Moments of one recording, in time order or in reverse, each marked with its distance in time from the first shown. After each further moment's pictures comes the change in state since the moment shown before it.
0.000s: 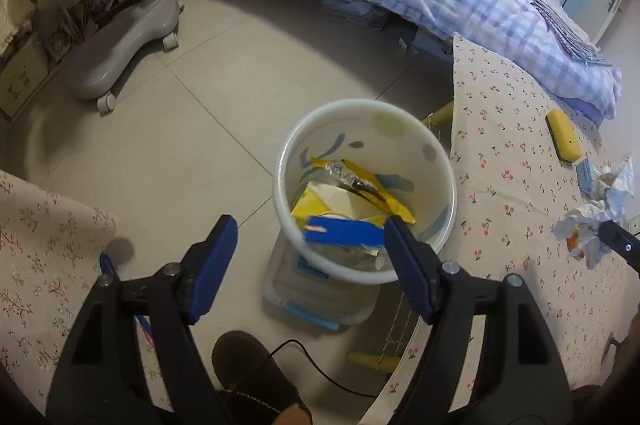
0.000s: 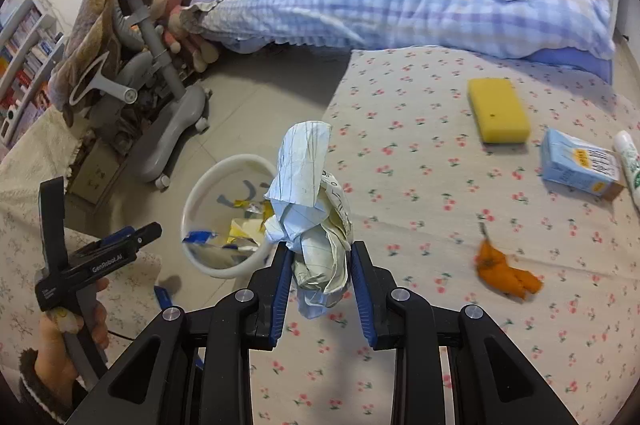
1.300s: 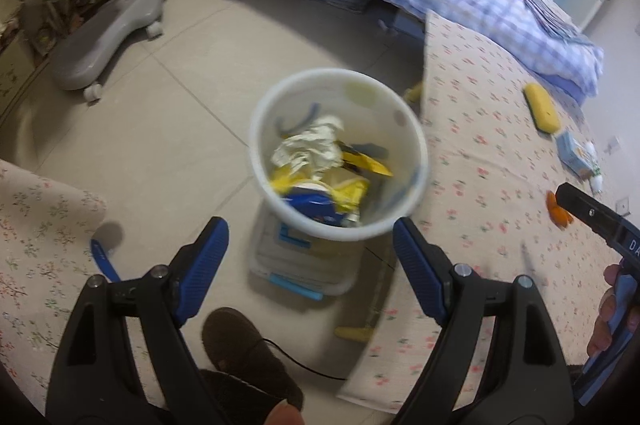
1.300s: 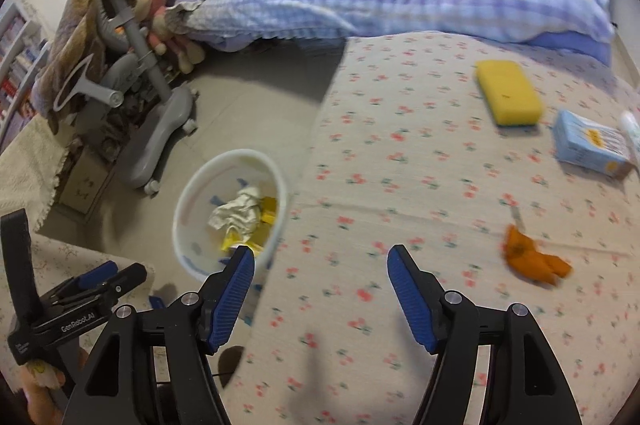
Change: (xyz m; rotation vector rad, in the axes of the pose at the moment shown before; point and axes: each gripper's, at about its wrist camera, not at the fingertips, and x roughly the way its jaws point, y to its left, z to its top) left arm -0.012 -0.022 -0.023 0.043 0.056 -0.061; right arm 0.017 0.005 -0.012 0.069 0.002 -0.065
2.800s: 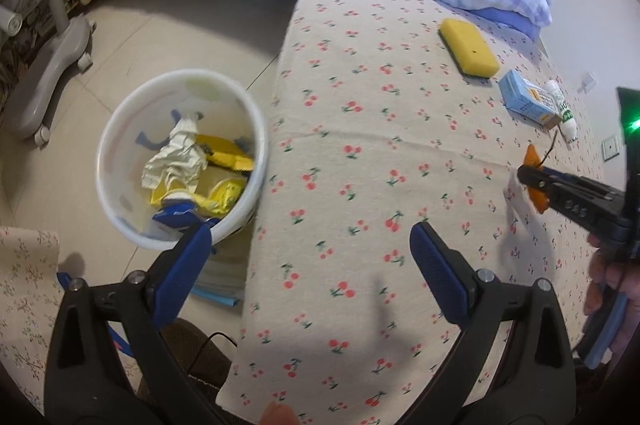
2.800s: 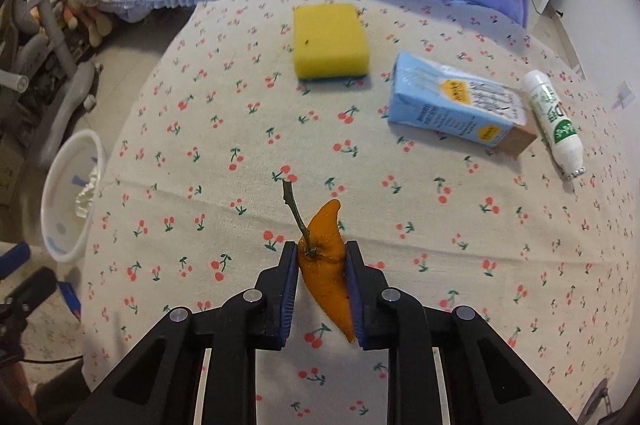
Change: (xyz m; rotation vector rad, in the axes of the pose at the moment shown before) left arm 0.024 -0.138 -0.001 0.195 0.045 -0.053; right arm 0.005 -0.133 0.007 0.012 0.121 -0.290
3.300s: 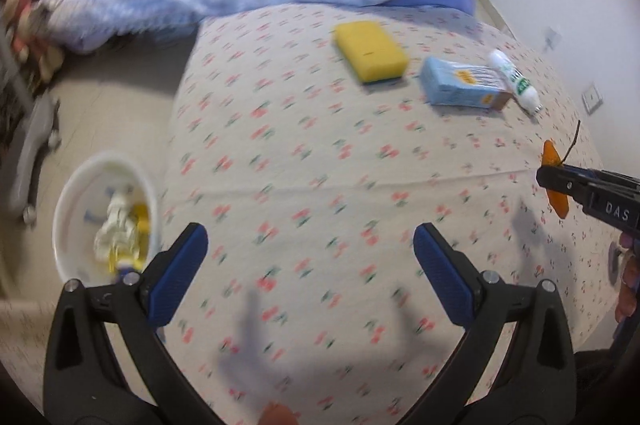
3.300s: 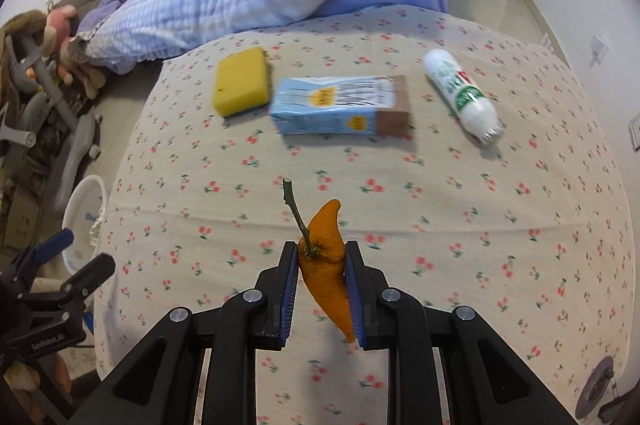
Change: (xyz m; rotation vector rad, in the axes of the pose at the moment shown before) left arm 0.007 -0.113 0.021 0.243 -0.104 -0.020; right arm -0.048 -0.099 -0.027 0.152 -0.068 0.049
